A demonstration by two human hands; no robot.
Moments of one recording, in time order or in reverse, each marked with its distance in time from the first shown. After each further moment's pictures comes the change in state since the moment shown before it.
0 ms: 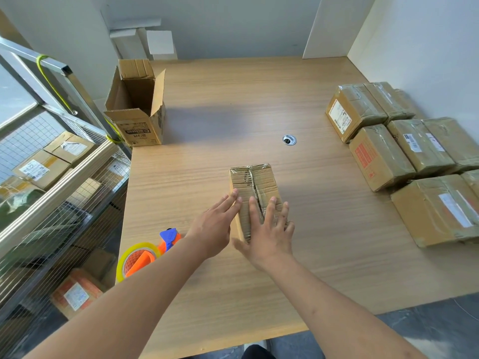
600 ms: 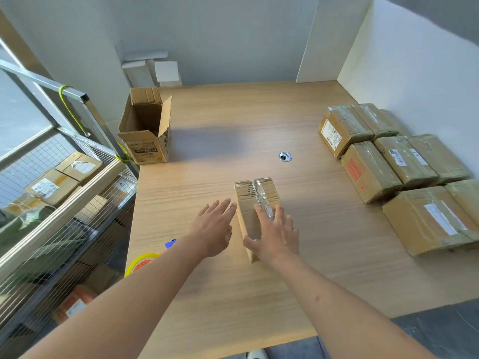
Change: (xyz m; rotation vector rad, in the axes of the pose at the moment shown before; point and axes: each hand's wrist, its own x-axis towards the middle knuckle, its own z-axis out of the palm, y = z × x) left_hand -0.003 0.015 -0.039 0.205 -0.091 -0.119; right_hand -0.001 0.015 -0.036 0.137 0.046 0.077
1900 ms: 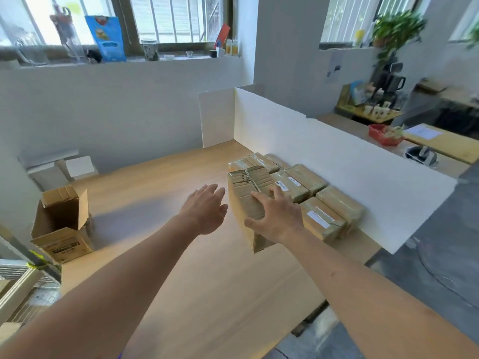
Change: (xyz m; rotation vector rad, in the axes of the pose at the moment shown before) left_hand 0.036 0.185 -0.193 0.109 0.243 0.323; right_hand -0.083 0.138 -0.229 0.058 0.345 0.175
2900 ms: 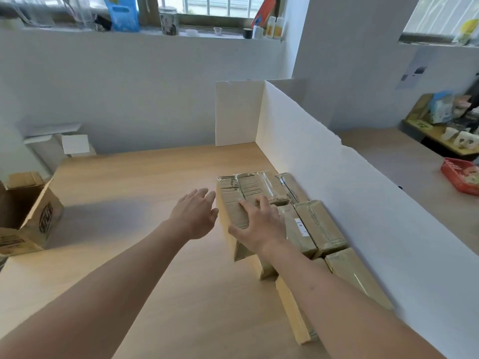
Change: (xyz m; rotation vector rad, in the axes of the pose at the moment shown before) left_hand 0.247 0.036 0.051 -0.061 -0.043 -0.346; right_hand 0.268 0.117 0.044 0.085 -0.129 -0.241
